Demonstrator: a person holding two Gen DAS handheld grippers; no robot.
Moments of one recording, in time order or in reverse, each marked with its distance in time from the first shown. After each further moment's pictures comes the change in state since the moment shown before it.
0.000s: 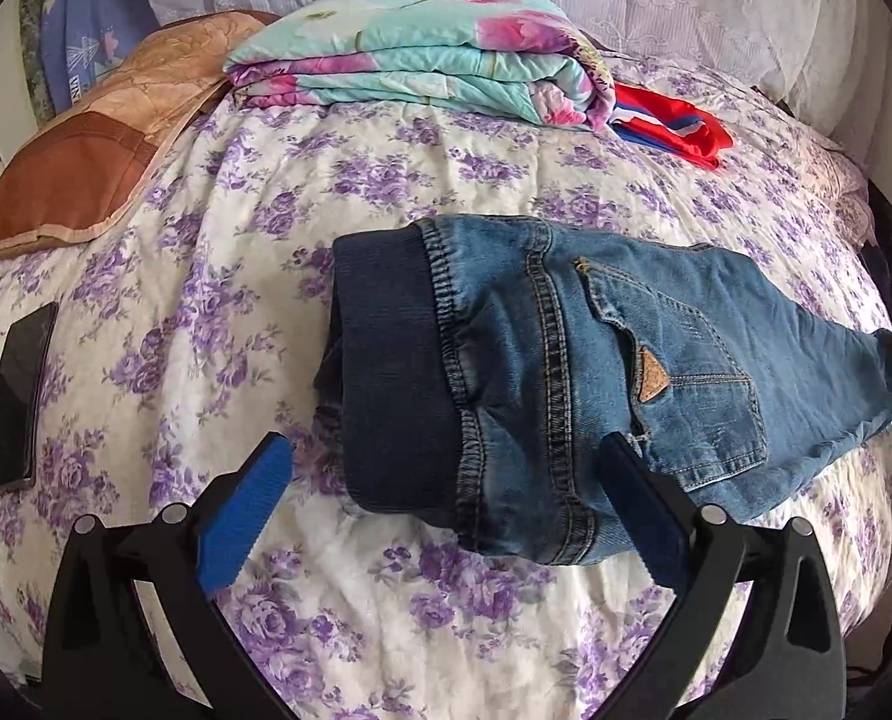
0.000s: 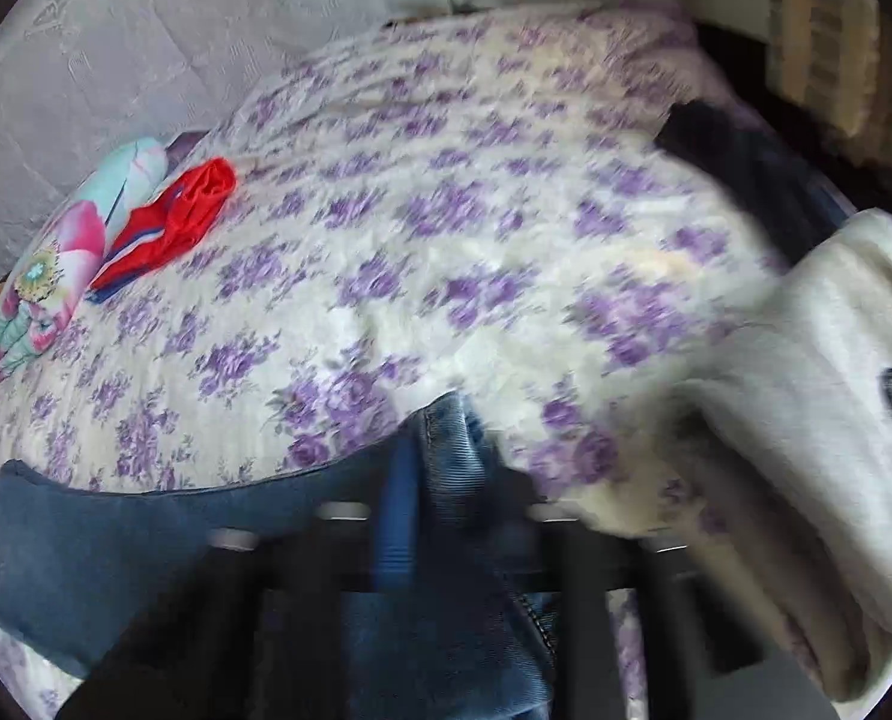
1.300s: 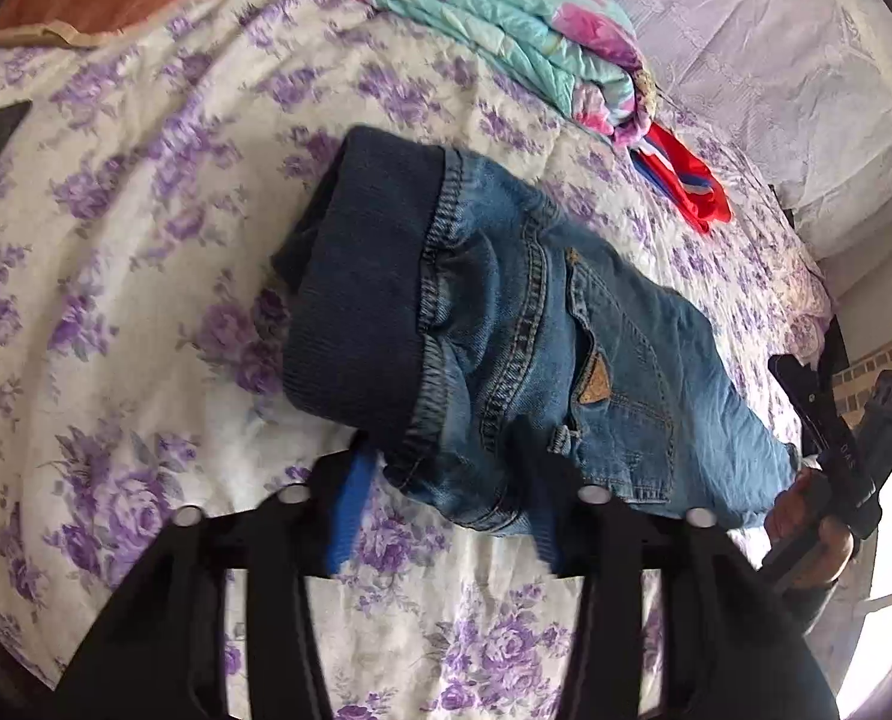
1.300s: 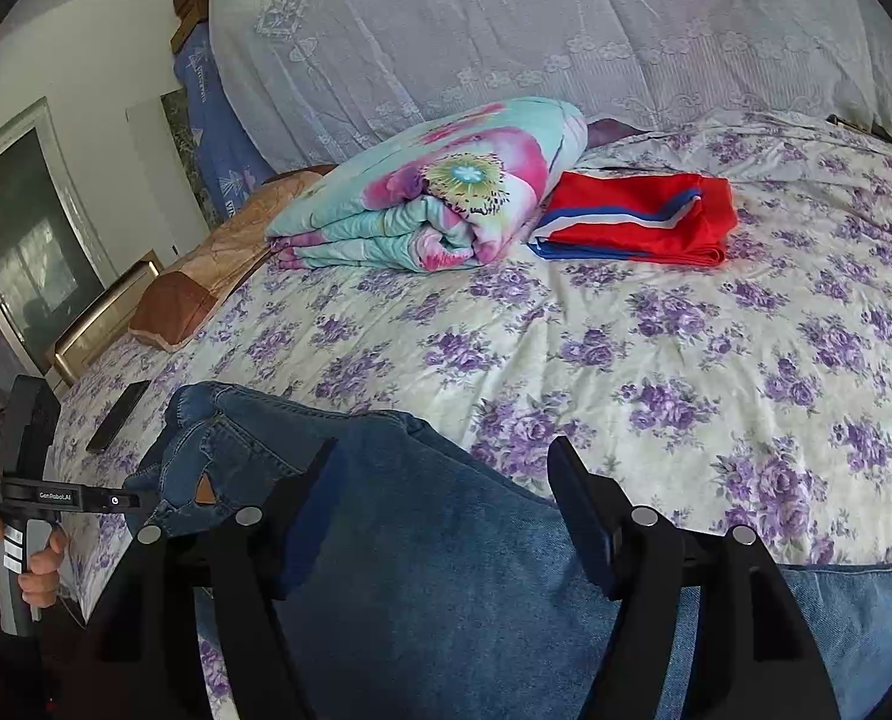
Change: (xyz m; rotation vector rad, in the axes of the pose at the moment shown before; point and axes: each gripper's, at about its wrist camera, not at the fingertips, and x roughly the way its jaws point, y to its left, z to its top) left arm 0.004 0.012 -0.010 -0.340 0.094 -0.217; right arm -0.019 0.302 -0.065 -0.429 -0.102 0.525
